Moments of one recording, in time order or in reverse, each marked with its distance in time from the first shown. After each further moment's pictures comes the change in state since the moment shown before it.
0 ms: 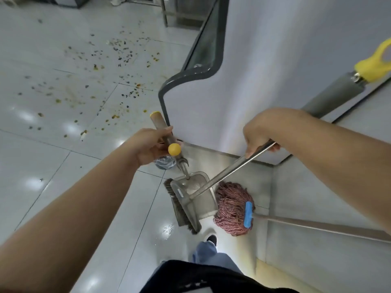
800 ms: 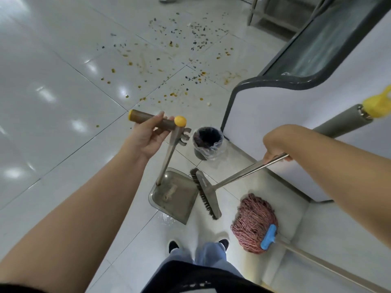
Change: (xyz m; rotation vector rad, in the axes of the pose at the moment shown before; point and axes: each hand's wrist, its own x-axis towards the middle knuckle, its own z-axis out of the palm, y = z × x) left_hand -0.063 -0.044 -0.178 -0.872 0.368 0.343; right_hand 0.023 -0.159 -0.065 -0.197 0.024 0.059
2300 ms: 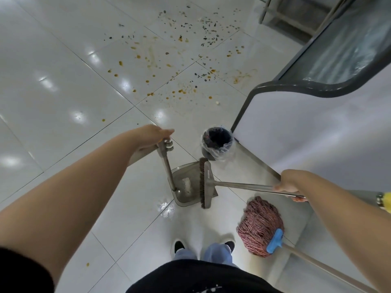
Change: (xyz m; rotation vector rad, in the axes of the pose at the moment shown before) left_hand 0.047 0.062 -0.055 1.540 -0.180 -0.167; right_hand 0.033 -0.047 0.046 0.638 -0.197 0.125
